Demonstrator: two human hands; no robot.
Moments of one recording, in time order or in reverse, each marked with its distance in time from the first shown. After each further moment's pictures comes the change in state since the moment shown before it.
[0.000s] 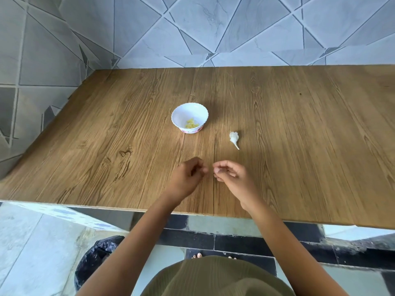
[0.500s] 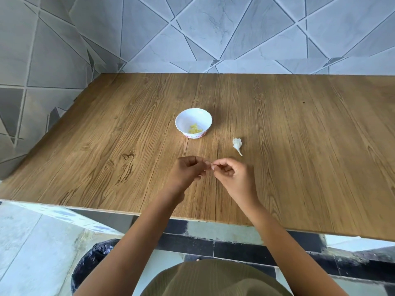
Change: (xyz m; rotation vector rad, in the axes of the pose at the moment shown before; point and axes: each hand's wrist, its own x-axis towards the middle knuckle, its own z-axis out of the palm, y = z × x) left_hand 0.009 0.030 -0.011 -0.448 0.080 -0.318; right_hand 0.016 -0.006 0.008 -0.334 0.208 -0.529
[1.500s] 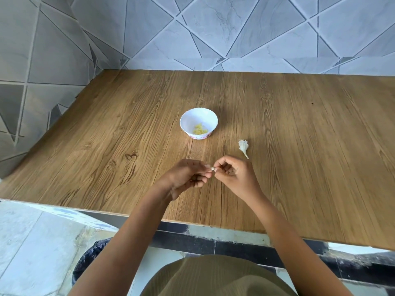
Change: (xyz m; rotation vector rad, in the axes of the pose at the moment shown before) left_hand 0.014 0.007 -0.024 -0.087 -0.292 -0.202; right_hand 0.019 0.006 0.003 0.111 -0.229 -0.001
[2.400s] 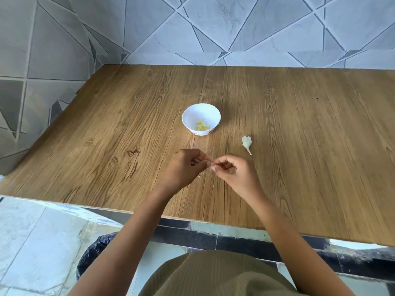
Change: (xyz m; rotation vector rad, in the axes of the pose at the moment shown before) left_hand 0.003 -0.007 -0.005 0.590 0.331 0.378; right_hand -0.002 0.002 0.008 0.039 0.005 0.111
